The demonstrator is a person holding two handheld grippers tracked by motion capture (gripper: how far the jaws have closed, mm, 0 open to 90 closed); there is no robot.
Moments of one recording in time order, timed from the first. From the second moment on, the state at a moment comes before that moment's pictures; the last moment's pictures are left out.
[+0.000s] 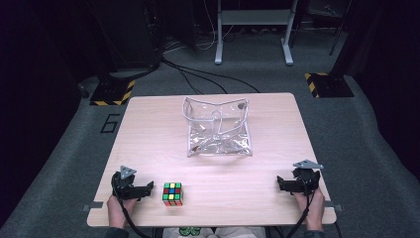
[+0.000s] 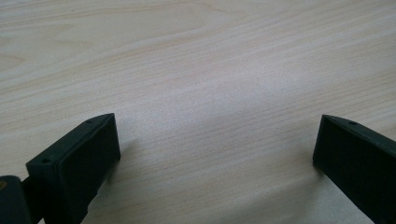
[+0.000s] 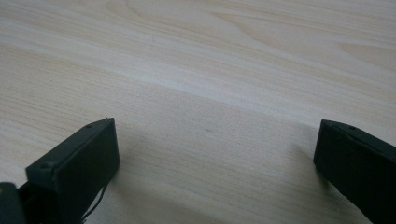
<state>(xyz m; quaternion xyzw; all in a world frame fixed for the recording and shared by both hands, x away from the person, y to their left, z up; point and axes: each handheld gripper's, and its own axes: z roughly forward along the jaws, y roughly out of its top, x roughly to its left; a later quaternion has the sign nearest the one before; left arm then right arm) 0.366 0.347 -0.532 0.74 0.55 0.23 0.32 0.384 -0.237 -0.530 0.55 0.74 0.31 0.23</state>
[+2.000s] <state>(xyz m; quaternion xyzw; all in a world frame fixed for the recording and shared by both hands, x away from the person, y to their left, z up) 0.347 0.322 -0.498 0.74 0.51 0.22 0.38 0.384 -0.237 -0.530 0.55 0.74 0.31 0.23</state>
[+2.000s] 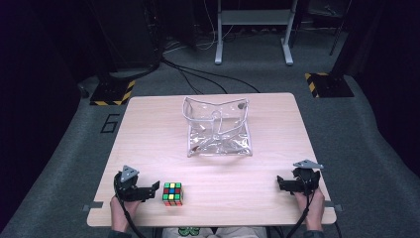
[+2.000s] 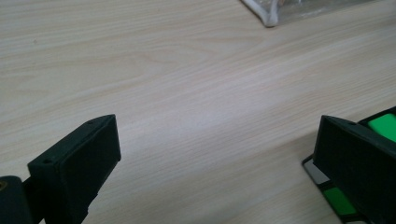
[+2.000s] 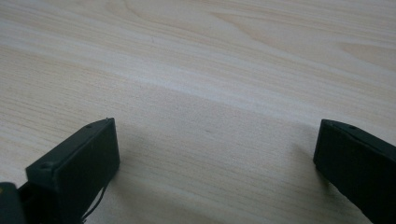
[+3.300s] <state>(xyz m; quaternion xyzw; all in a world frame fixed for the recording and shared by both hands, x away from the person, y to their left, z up) 0.331 0.246 -0.489 0.80 0.43 0.17 0.38 0.384 -0.237 -0.530 0.55 0.74 0.31 0.23</state>
